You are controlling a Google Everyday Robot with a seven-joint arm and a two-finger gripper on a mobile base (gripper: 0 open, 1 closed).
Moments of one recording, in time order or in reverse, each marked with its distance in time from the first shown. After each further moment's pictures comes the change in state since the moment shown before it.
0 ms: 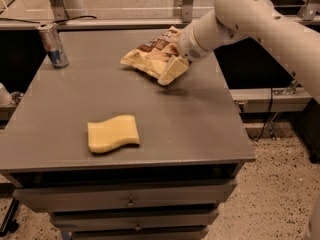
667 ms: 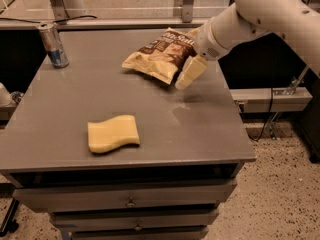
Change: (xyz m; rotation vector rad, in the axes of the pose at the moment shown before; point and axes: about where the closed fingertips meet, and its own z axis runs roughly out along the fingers) arm 0.031 0.005 -0.046 0.002 0.069 -0.002
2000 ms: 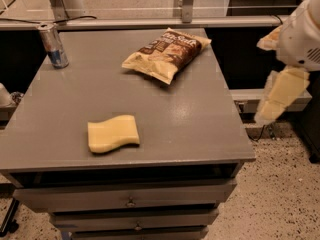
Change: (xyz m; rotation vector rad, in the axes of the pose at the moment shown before) arm 0.048 0.128 -0.207 -0.071 0.376 0.043
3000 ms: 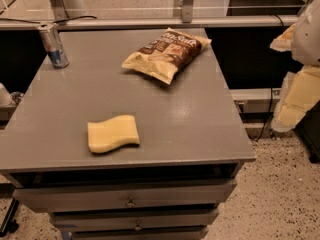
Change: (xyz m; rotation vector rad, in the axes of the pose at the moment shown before) arm 0.012 0.019 -0.026 -0.018 0.078 0.020
